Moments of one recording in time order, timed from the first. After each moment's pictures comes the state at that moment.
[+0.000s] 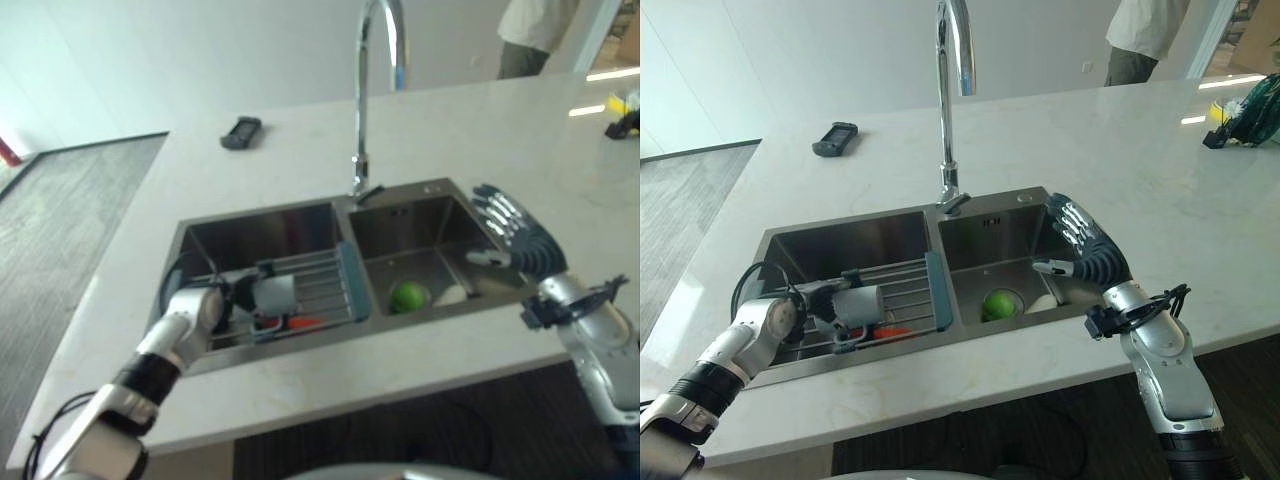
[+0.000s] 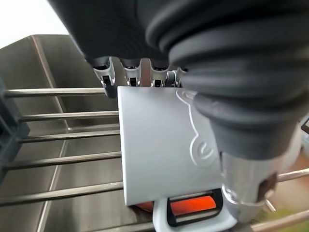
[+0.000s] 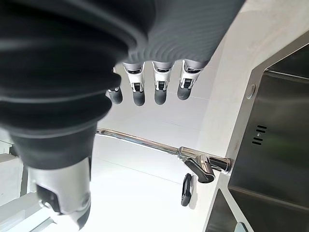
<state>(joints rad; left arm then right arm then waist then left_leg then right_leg) -0.33 0.71 -0.40 0.32 0.66 0.16 -0.44 -0.02 -0.63 -0.05 -0.22 0.39 -0.05 0.23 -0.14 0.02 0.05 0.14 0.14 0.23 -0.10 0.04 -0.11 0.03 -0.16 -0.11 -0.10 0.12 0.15</state>
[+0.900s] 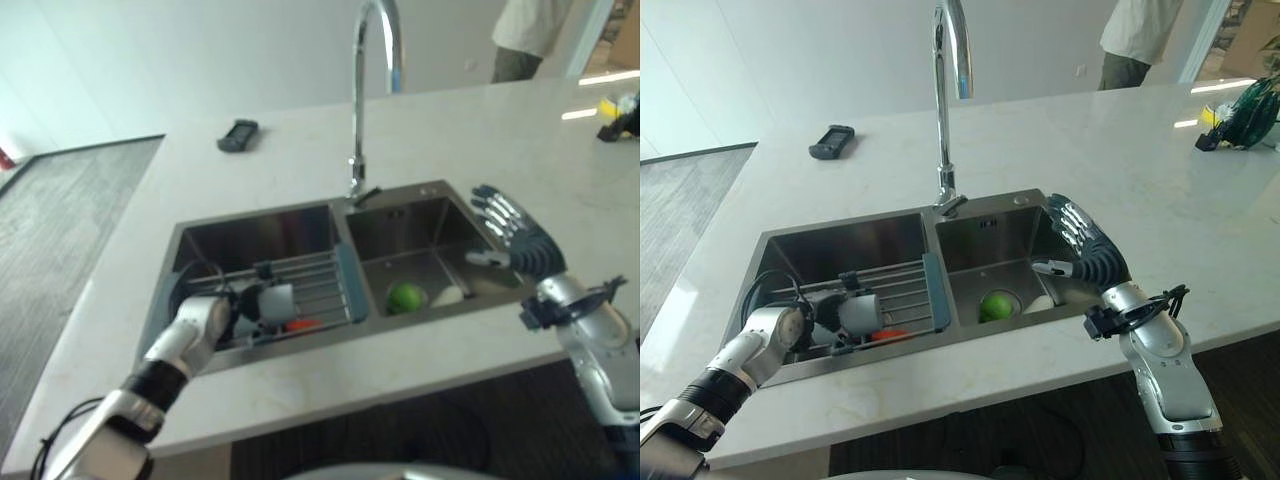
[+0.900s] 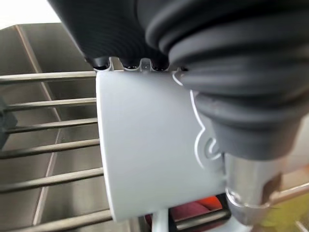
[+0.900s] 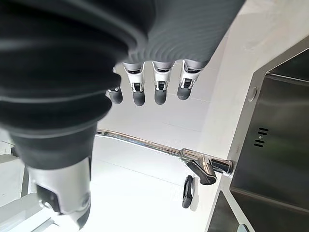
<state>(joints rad) -0.32 0.68 -0.43 0.33 0.73 0.16 -0.44 -0.02 -0.62 -0.05 -0.22 0.39 -0.05 0.23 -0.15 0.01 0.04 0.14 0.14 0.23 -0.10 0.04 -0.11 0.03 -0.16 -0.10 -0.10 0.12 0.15</state>
